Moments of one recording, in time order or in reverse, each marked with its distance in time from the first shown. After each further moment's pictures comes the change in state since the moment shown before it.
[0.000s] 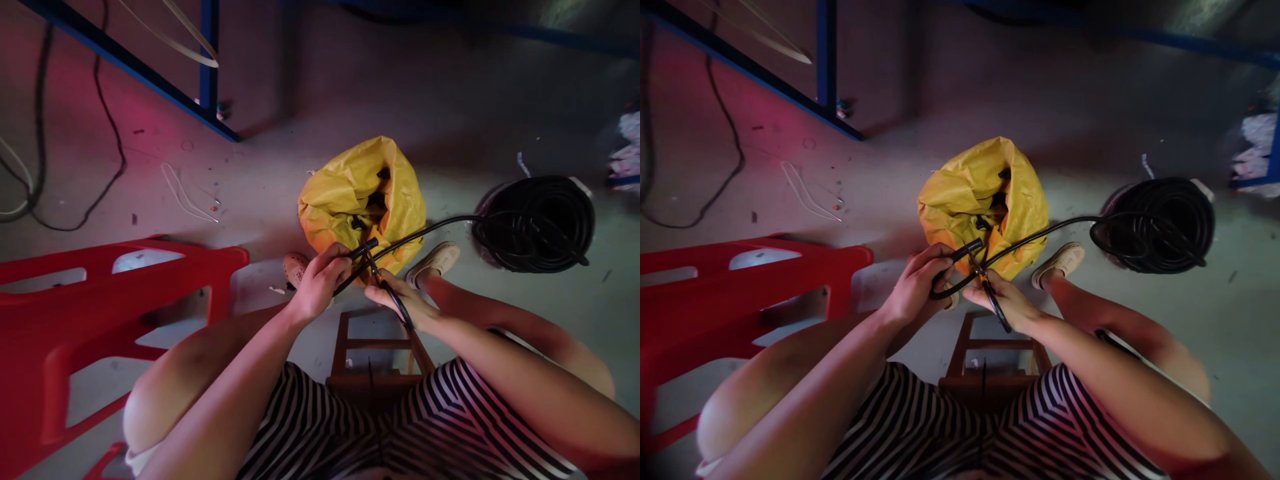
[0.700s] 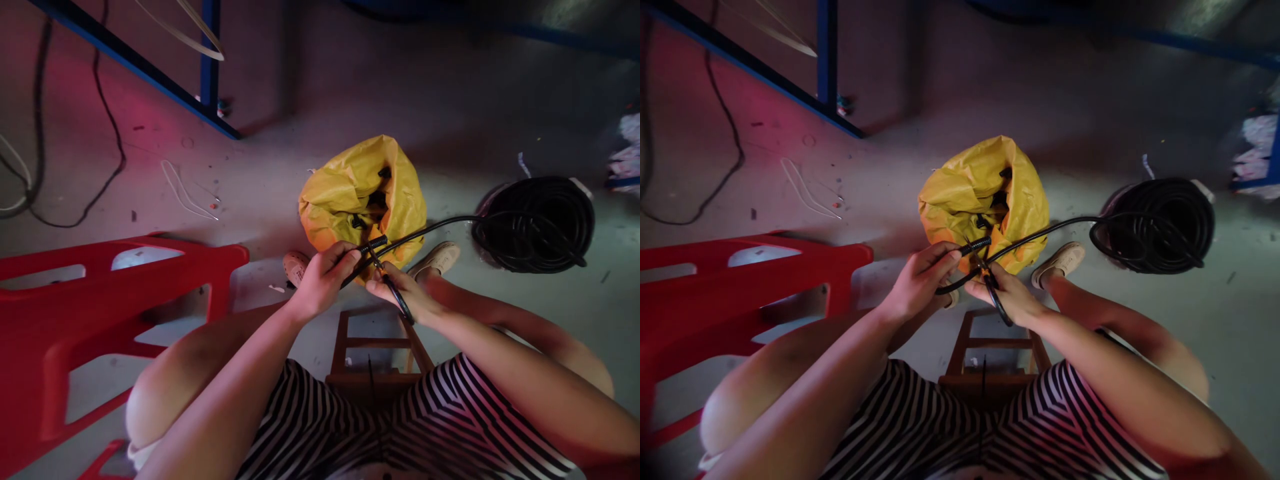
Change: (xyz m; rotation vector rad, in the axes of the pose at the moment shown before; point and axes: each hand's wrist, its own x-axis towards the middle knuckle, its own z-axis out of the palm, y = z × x) left_hand -0.001 0.010 0.001 0.184 -0.055 0.067; right_hand 0.008 0.011 -0.008 -0.033 0.003 -0.066
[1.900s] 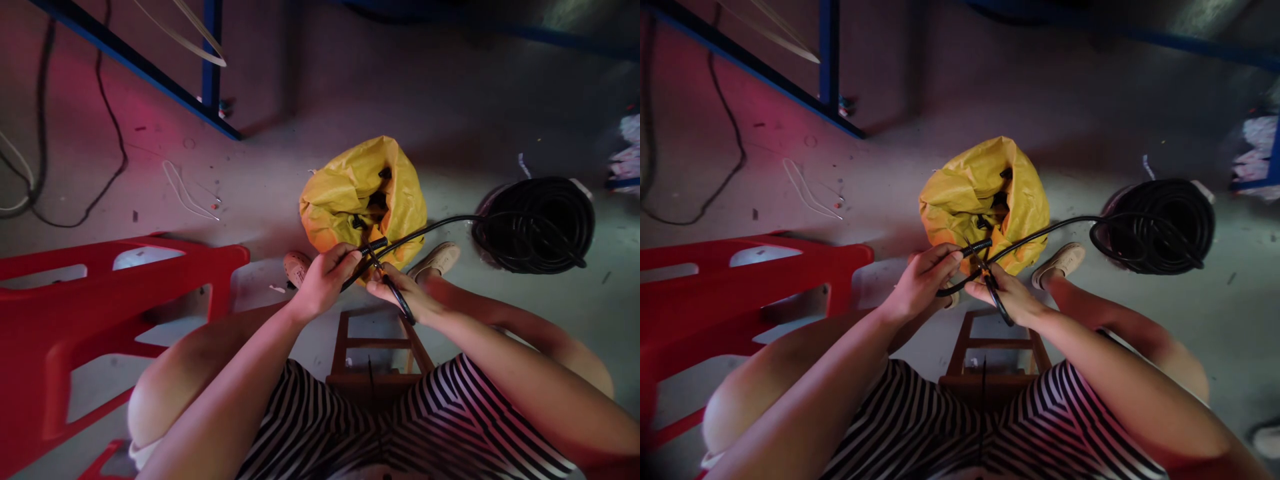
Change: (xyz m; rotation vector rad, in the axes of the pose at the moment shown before) left_hand -0.001 0.000 0.003 0.009 0.009 -0.024; right_hand 0.001 -0.001 -0.002 0.018 -0.047 -0.012
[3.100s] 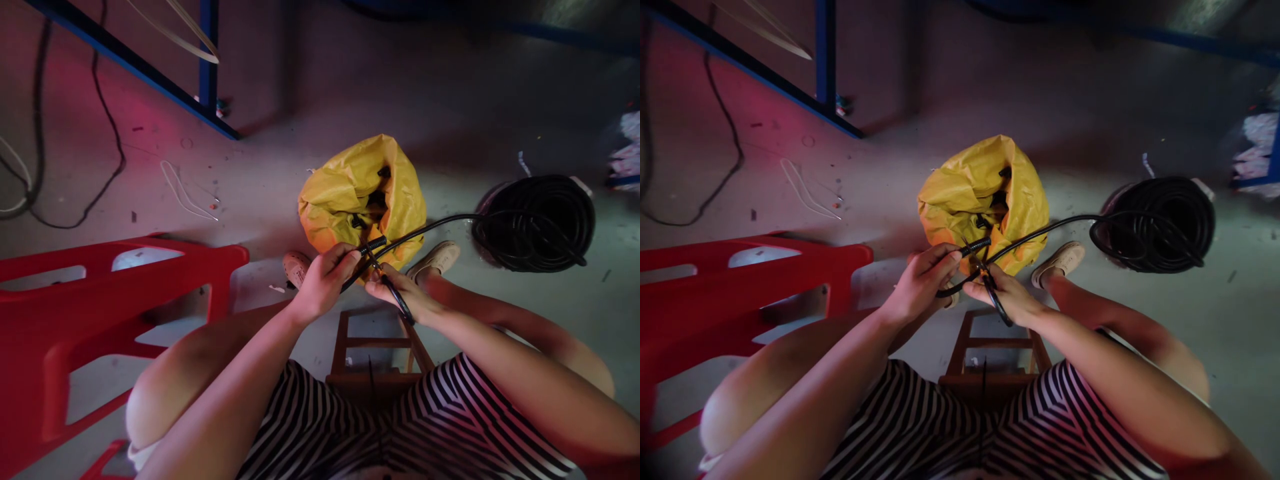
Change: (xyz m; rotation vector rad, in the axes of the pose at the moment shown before) left_hand -0.002 -0.001 0.002 -0.026 0.011 0.030; right_hand -0.001 -0.002 0.001 -0.012 -0.008 0.026
